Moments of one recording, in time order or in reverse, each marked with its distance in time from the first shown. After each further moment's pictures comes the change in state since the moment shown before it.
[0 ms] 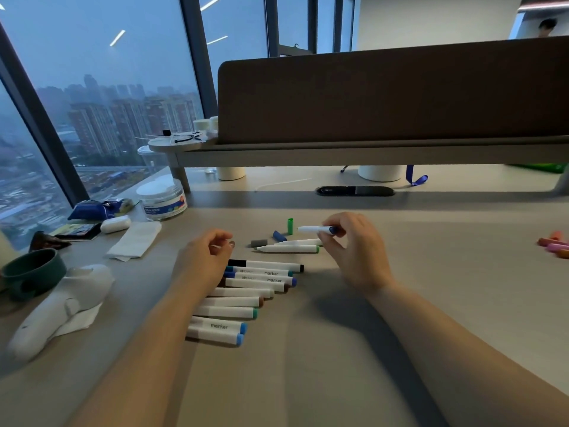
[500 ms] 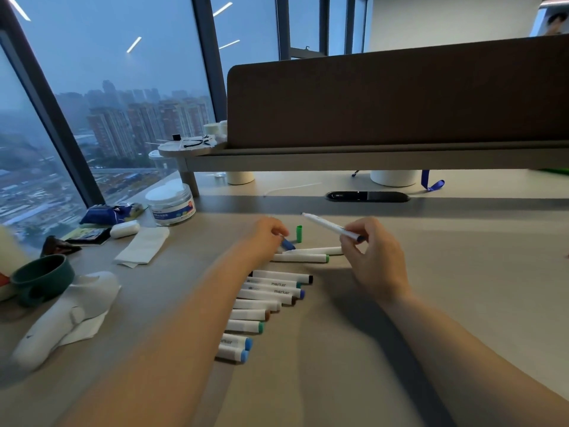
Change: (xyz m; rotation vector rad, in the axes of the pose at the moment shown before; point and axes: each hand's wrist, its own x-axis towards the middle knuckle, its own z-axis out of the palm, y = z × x) left_hand 0.056 0.050 0.050 0.007 -0.306 0.127; right_hand 0.002 0.016 0.007 0.105 0.013 0.245
